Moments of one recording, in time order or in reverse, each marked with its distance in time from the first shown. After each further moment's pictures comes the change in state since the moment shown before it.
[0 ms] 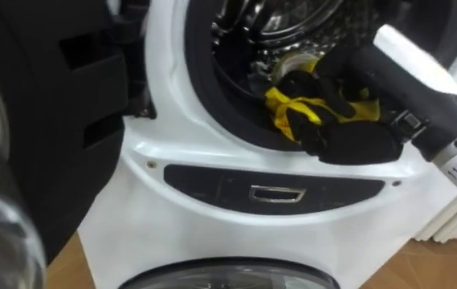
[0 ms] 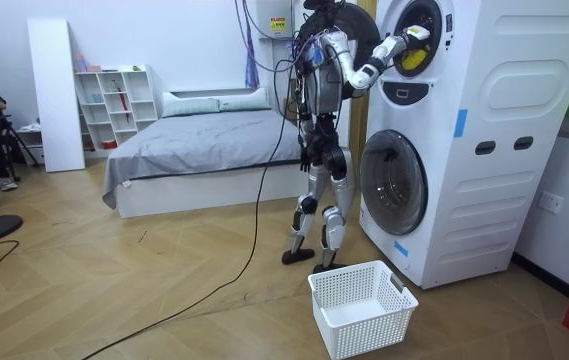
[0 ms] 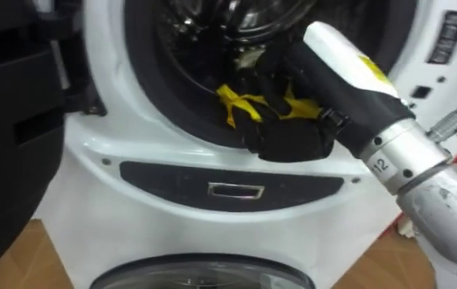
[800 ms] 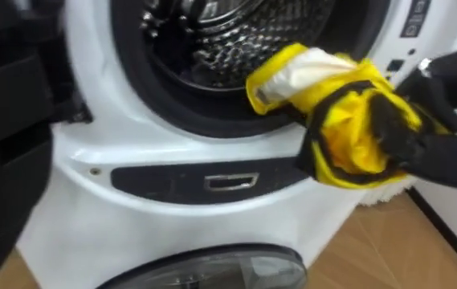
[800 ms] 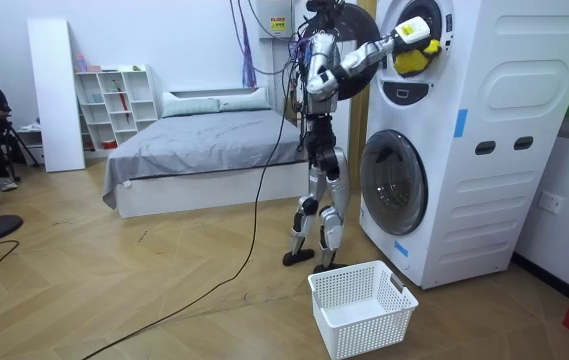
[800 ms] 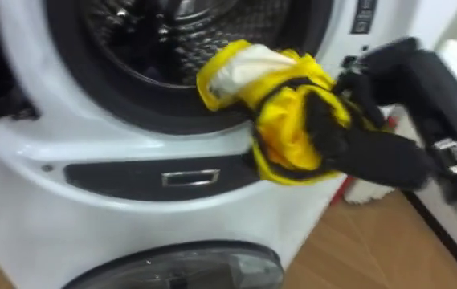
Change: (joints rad) left arm 0.024 -0.002 0.098 0.011 0.047 -0.056 0.021; right arm 0.392 0.056 -0.313 -0.005 0.327 -0.125 -0.205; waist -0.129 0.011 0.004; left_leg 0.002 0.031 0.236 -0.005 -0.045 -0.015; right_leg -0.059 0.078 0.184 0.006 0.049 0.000
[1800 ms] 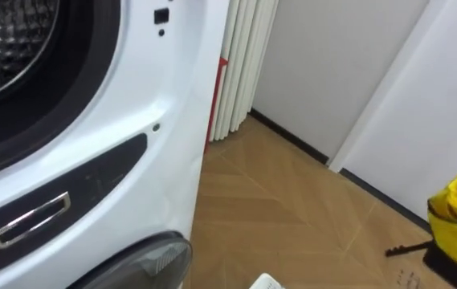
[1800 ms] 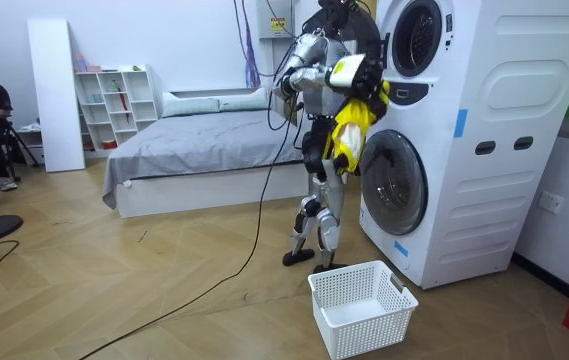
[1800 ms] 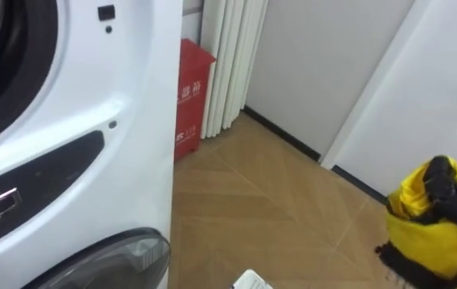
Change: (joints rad) left arm -0.064 0.064 -0.146 -0.022 -0.005 0.007 -0.069; right arm 0.098 -0.003 -0.069 0.380 -0.029 0.074 -0.106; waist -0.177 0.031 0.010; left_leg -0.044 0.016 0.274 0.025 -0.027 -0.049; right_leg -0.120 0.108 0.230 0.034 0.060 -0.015
